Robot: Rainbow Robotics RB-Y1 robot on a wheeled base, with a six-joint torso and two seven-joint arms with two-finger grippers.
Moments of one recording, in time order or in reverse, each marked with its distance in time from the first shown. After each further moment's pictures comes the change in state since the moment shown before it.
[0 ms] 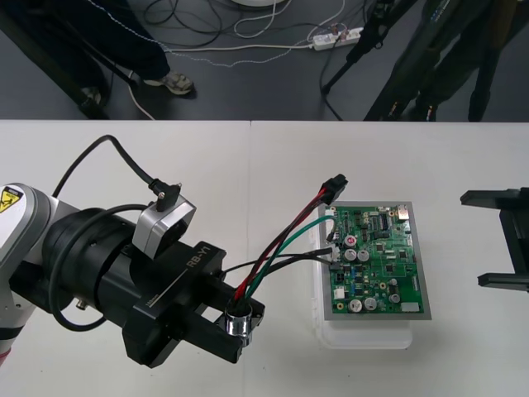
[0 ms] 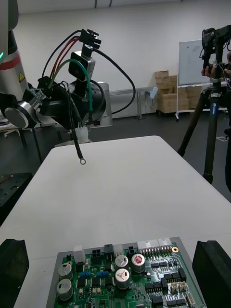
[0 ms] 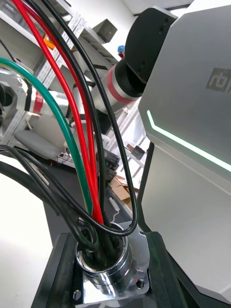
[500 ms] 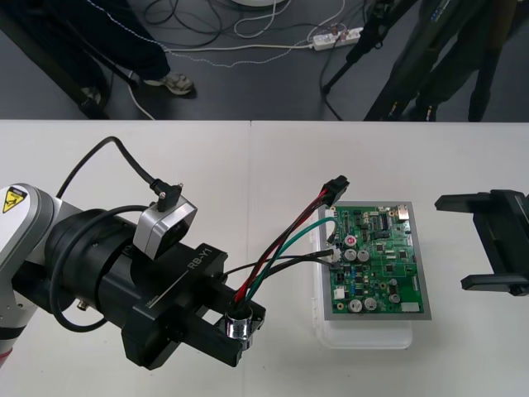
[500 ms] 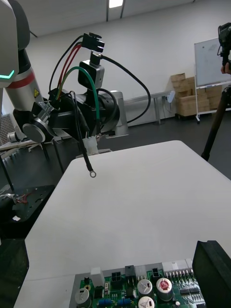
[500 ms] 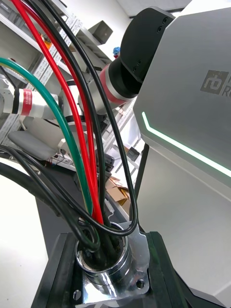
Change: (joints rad) right arm -0.071 0.000 0.118 0.007 -0.032 0.000 -0.062; left arm -0.005 0.004 -0.015 0.008 0.021 0.000 0.001
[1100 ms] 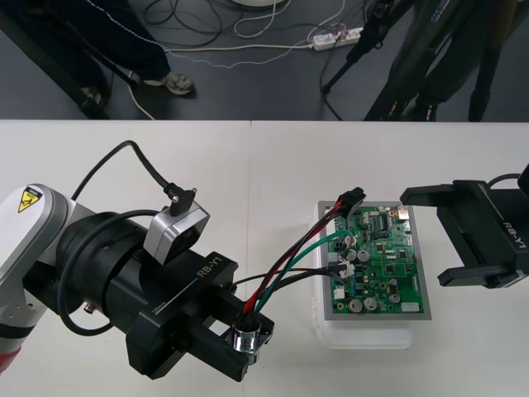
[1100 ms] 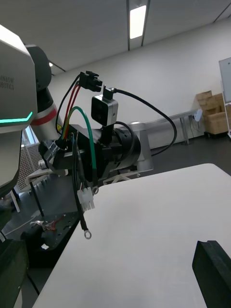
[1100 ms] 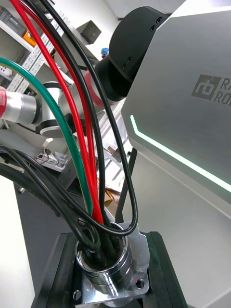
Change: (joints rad) right arm -0.087 0.087 0.064 -0.063 -0.027 0.000 -0.153; left arm -0.021 0.000 -0.052 0.005 0.029 0.000 0.026
